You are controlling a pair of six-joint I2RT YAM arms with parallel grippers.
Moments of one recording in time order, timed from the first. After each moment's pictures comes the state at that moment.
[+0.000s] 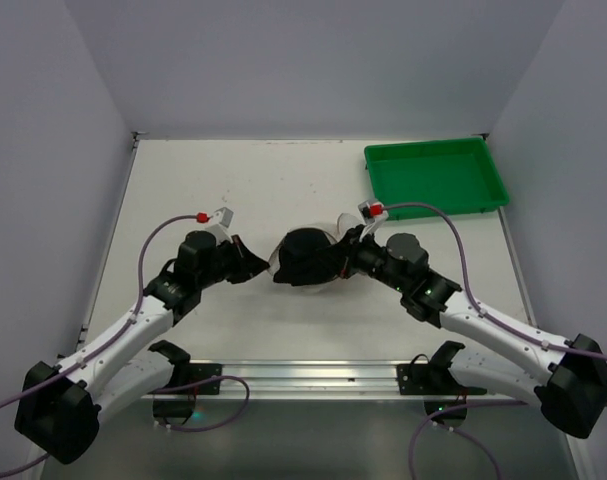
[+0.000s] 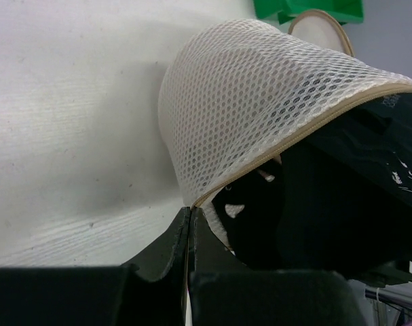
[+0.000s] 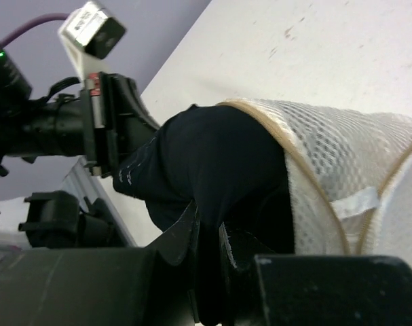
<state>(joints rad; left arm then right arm) -0.48 0.88 0.51 -0.10 0.24 -0.76 0.78 0.98 0.60 0.24 -0.10 0.56</state>
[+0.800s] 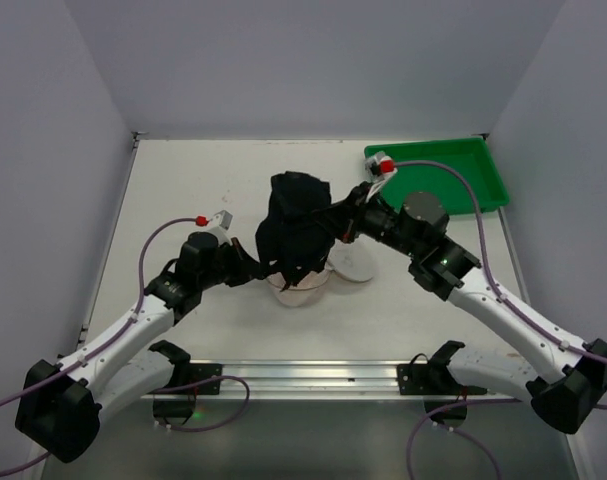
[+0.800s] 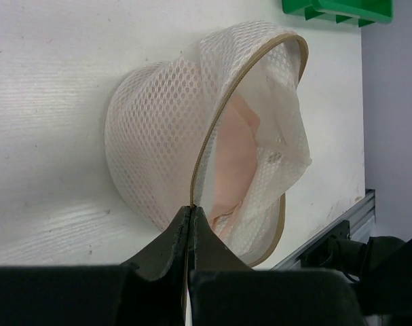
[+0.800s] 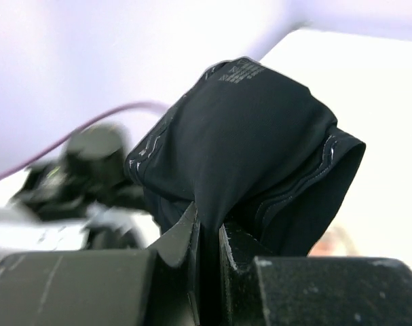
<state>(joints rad) -0.48 0.92 0.51 -0.16 0.21 -0.77 0.74 1.07 0.97 0.08 -0.29 0.51</state>
